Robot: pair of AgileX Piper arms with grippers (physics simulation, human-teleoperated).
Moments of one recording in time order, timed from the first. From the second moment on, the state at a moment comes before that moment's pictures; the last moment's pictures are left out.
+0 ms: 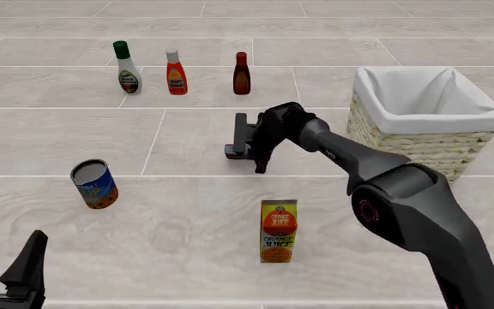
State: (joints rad) left arm 0.00 0.00 -0.01 0.00 0.01; right arm 0.48 2.47 -2.15 0.72 -1.11
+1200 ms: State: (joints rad) left arm 0.00 0.00 -0.01 0.00 0.01; right arm 0.44 1.92 -1.70 0.60 -0.91
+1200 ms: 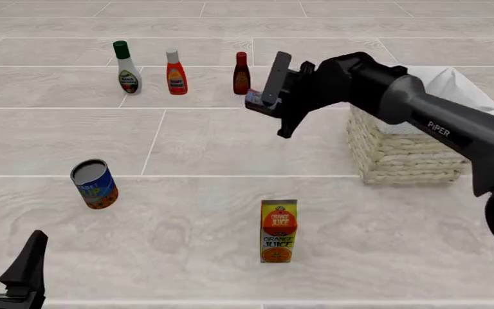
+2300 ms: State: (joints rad) left arm 0.00 0.00 -0.01 0.00 0.01; right arm 0.38 1.59 -1.73 0.80 -0.56
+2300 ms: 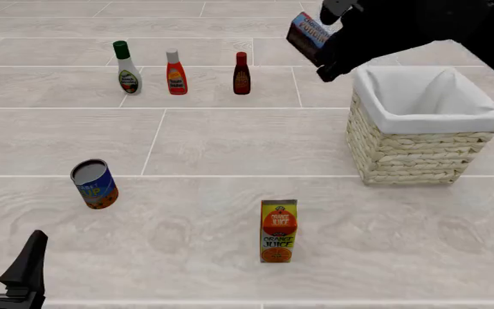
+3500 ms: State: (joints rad) left arm 0.00 0.00 -0.01 0.00 0.01; right arm 0.07 1.42 -1.79 1.00 -0.34
